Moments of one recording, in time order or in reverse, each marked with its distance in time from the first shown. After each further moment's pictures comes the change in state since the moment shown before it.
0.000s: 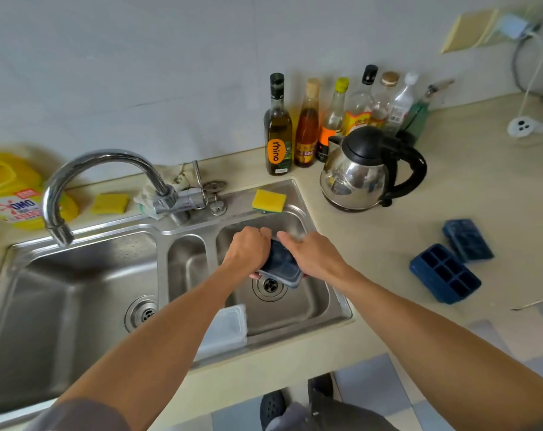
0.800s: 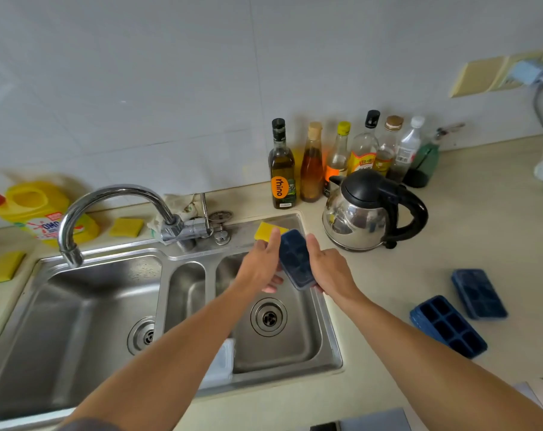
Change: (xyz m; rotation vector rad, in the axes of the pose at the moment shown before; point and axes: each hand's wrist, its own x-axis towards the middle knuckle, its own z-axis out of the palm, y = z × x) left_hand 0.011 0.063 0.009 -0.421 0.000 -0.163; right_hand 0.037 0.029 -0.052 0.322 0.111 0.038
